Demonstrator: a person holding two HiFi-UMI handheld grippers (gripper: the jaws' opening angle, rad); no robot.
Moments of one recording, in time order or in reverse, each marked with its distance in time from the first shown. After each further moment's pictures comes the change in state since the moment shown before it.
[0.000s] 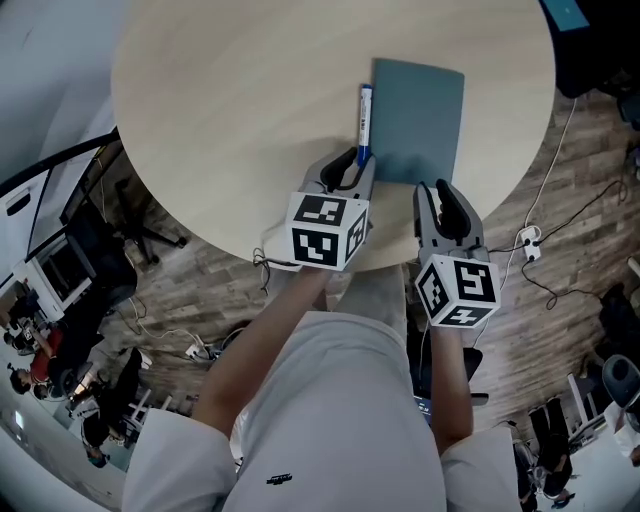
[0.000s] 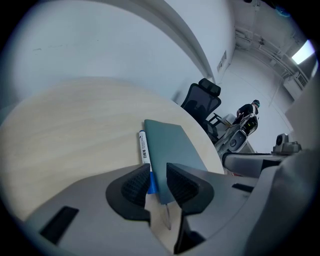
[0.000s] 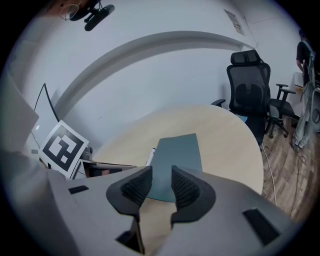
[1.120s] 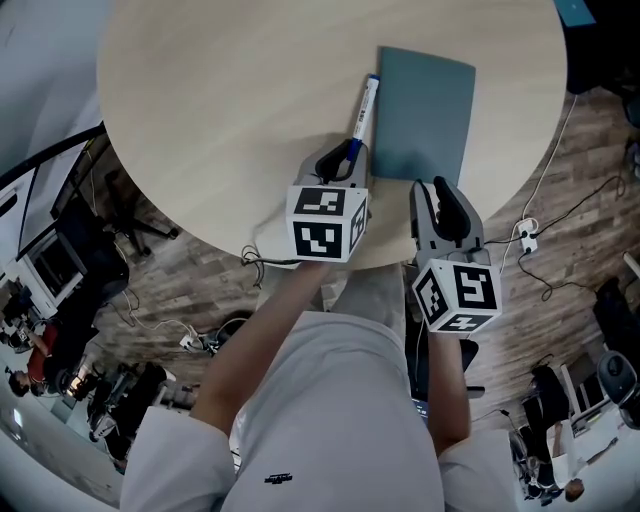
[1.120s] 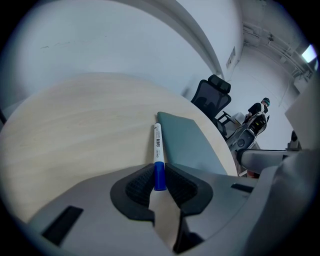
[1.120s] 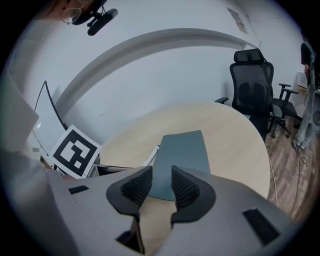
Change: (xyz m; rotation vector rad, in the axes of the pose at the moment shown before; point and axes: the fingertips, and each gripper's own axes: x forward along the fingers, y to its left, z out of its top) left arm 0.014 0.035 -0.017 -0.045 0.030 0.087; right arm 0.015 0.015 -0.009 -0.009 0.022 0.013
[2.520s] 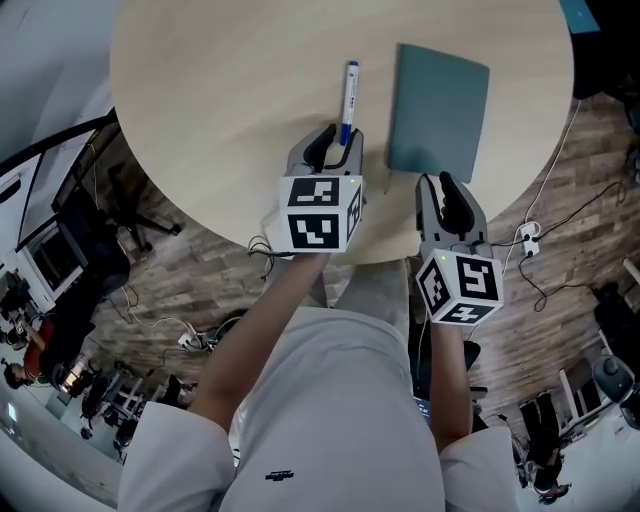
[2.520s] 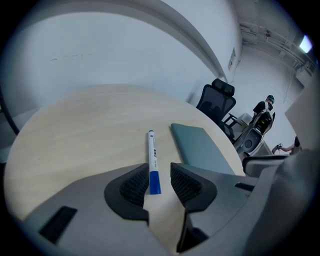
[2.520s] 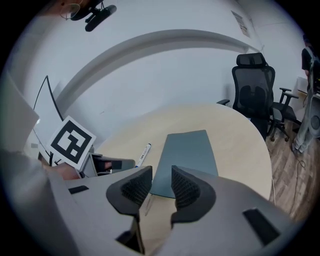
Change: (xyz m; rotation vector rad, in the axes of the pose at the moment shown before) left arm -0.035 0.042 0.019 0.020 -0.073 0.079; right arm 0.002 0.025 -0.005 -0.032 -0.002 -0.021
